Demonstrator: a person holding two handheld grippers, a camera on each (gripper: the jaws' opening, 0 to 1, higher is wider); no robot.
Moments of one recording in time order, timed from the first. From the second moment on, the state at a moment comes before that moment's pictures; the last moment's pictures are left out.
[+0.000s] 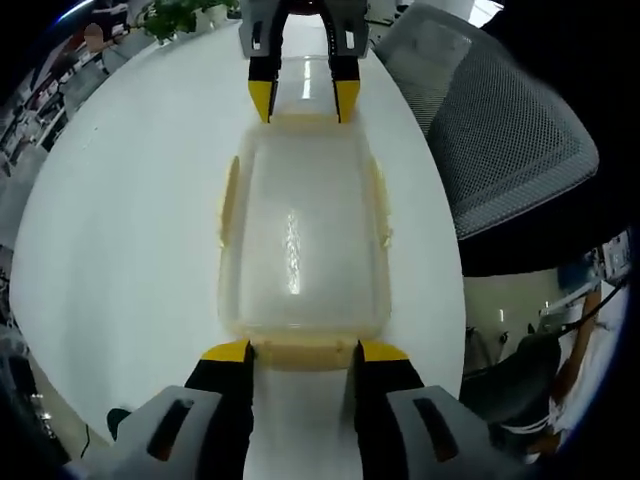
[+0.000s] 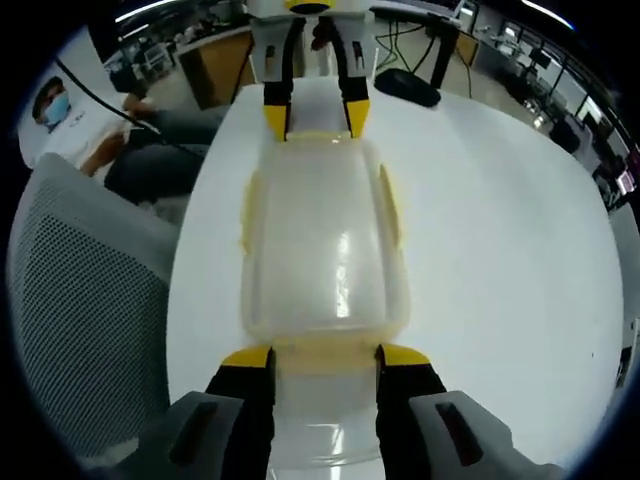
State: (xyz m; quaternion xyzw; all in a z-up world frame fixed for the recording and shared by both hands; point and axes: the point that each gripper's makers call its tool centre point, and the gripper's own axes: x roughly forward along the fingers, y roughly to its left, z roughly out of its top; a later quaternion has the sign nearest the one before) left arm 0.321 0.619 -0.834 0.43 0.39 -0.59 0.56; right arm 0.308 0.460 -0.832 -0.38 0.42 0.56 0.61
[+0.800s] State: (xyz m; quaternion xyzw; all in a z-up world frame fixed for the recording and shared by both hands) left arm 0.314 0.622 -0.808 0.41 0.38 -0.58 0.59; right arm 0.313 0.462 -0.801 -0.40 0.40 0.58 0.59
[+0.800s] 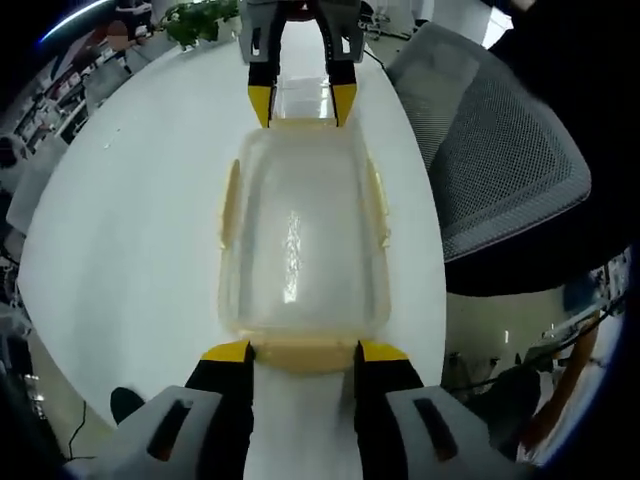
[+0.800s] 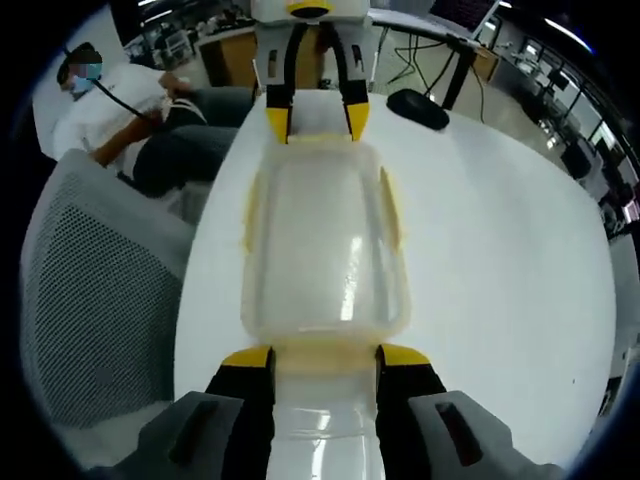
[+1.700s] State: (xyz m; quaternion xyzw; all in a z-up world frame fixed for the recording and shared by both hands) left arm 0.303 0.614 -0.772 0.39 0.39 -0.57 0.60; right arm 0.305 0.455 -0.765 -0.39 0.40 0.59 0.58
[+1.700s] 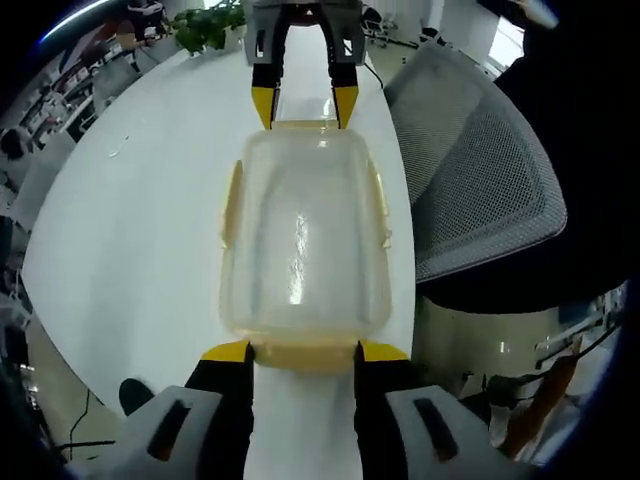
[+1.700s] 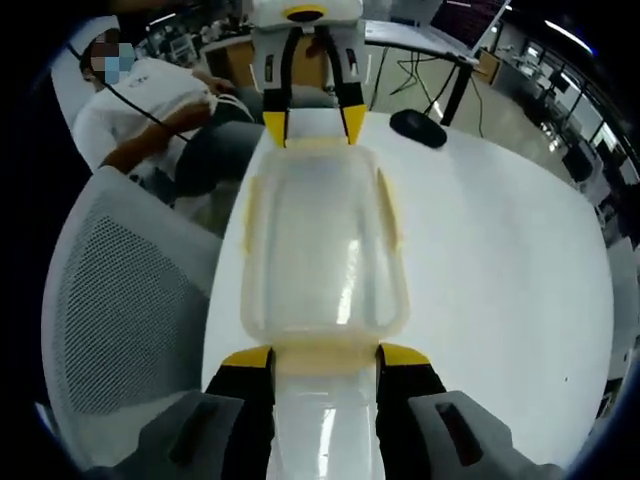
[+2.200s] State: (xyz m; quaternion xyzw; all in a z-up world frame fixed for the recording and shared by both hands) left arm 0.308 0.597 -0.762 0.38 0.40 -0.57 0.61; right arm 0.315 0.438 -0.752 -0.39 0.38 0.60 0.58
